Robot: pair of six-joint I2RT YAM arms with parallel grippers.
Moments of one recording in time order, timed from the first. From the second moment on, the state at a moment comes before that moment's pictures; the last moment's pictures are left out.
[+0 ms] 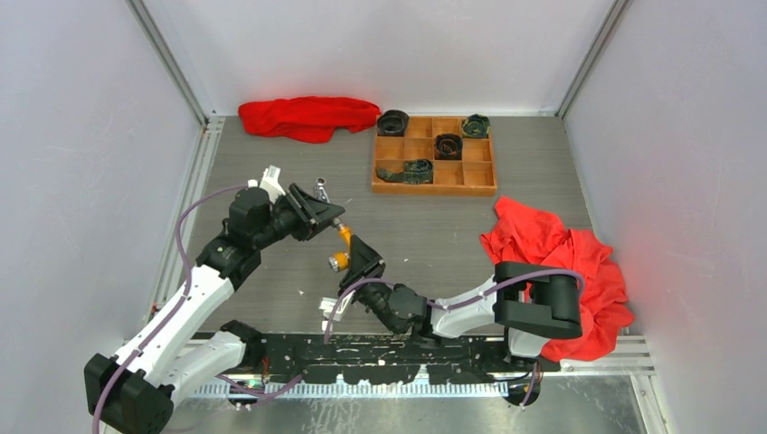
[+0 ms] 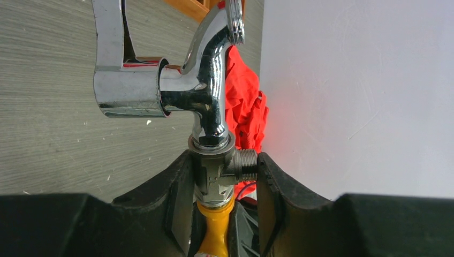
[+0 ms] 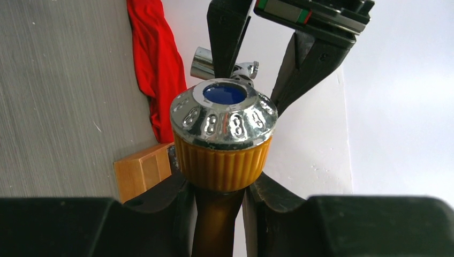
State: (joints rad) left arm -0.43 0.90 0.73 -0.19 0.31 -1.12; right arm 1.40 1.64 0.56 1.26 0.67 -1.55
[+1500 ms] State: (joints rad) left arm -0.51 0.94 0.77 -0.17 0.23 -1.08; right arm 1.41 1.64 0.58 1.26 0.69 -1.53
